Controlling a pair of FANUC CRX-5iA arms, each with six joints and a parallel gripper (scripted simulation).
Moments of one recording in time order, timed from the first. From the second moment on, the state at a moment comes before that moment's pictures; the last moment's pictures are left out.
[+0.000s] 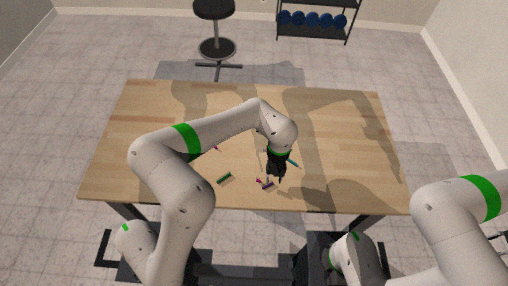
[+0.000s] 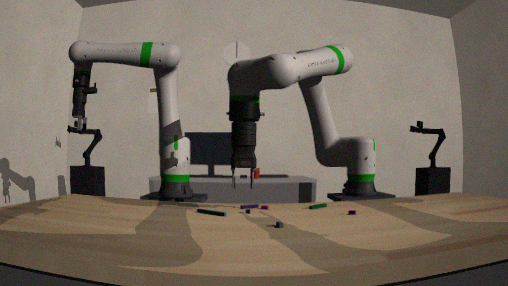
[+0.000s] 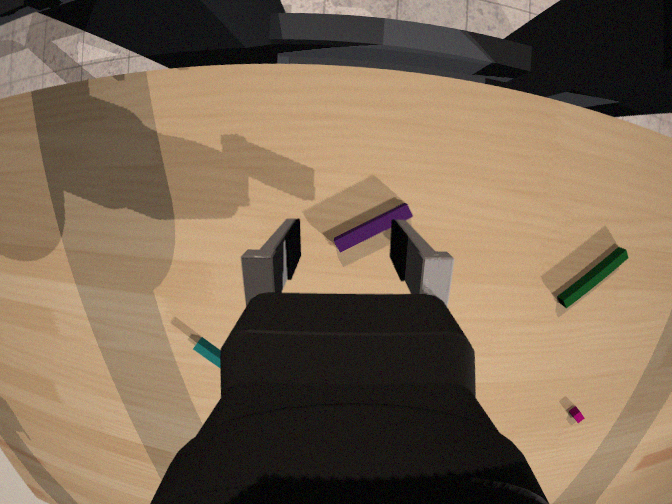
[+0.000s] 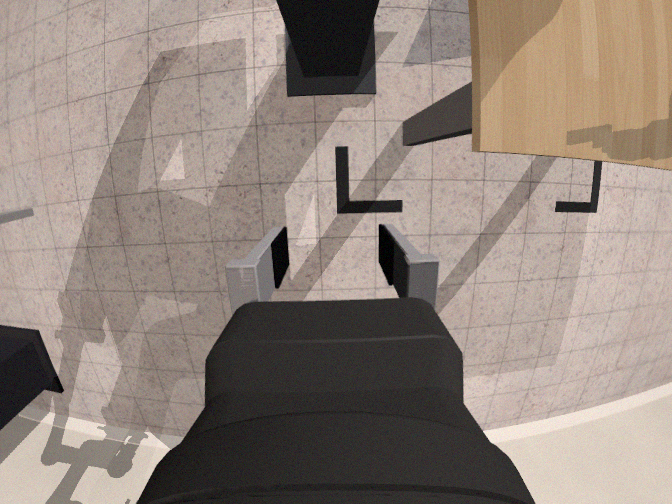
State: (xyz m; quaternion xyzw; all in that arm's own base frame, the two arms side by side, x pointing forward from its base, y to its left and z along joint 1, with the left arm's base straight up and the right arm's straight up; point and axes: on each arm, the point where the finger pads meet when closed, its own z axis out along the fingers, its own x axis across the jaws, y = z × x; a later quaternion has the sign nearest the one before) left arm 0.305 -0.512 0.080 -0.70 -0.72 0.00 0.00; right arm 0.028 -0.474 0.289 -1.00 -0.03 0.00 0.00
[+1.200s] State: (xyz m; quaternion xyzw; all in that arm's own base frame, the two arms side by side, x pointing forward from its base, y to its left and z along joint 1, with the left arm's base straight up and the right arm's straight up) left arm 0.325 -0.520 0.080 -0.15 -0.99 0.00 0.00; right arm 0.028 -0.474 0.289 -1.00 -0.03 0.00 0.00
